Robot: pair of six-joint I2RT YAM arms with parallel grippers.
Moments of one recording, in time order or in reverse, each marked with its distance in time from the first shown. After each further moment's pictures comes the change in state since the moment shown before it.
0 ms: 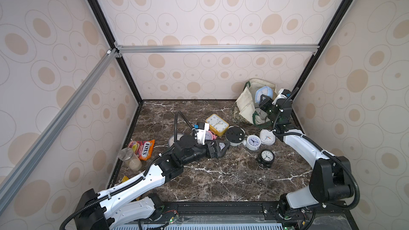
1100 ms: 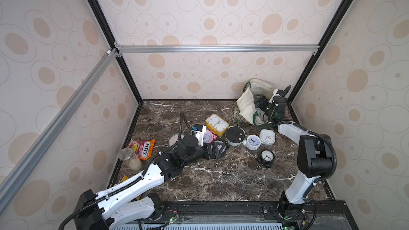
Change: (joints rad) left arm -0.010 0.047 0.047 -0.295 -0.164 0.066; right arm -0.086 0.209 0.040 0.084 -0.221 0.046
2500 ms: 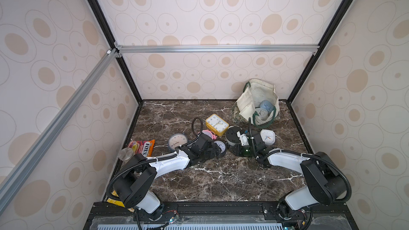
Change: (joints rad) left arm 0.093 0.452 0.005 0.102 0.008 -0.308; right arm 0.428 -0.202 -0.469 -0.316 -0.250 -0.141
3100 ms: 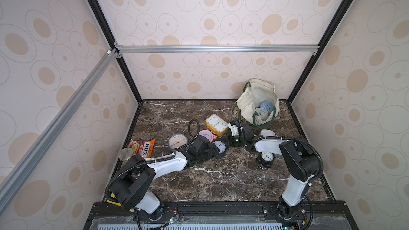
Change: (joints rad) left arm 0.030 -0.027 -0.057 0.018 0.002 -0.024; right arm 0.015 0.280 0.252 0.069 -0.023 -0.013
